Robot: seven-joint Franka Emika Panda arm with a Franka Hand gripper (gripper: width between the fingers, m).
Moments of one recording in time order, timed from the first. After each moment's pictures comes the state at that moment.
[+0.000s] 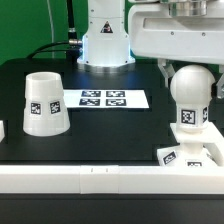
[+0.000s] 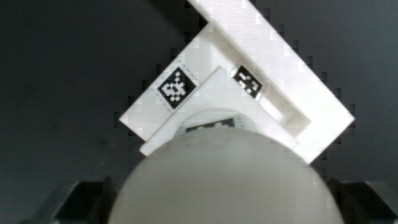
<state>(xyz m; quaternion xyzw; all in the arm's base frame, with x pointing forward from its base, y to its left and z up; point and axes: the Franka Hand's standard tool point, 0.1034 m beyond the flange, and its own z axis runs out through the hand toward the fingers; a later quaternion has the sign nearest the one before) 0.621 0.088 0.116 -0.90 0.42 0.01 0.06</state>
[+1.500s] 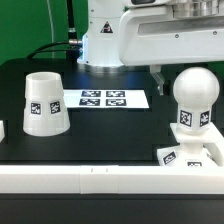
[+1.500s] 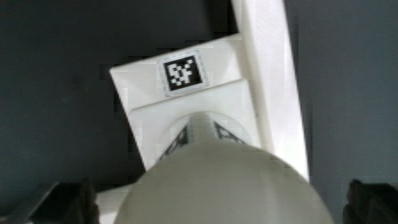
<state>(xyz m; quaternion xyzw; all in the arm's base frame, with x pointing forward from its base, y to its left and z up) 0.622 0.089 0.115 -0.99 0.11 -0.01 0.06</state>
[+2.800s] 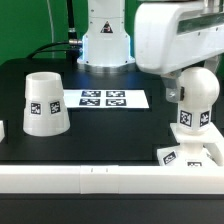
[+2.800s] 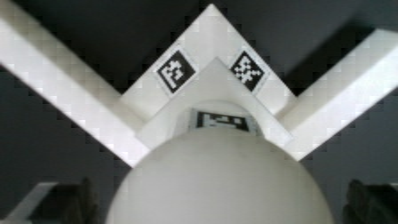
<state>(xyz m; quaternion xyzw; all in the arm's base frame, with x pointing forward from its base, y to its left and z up) 0.625 0.085 0.118 -0.92 -0.40 -0.03 0.01</state>
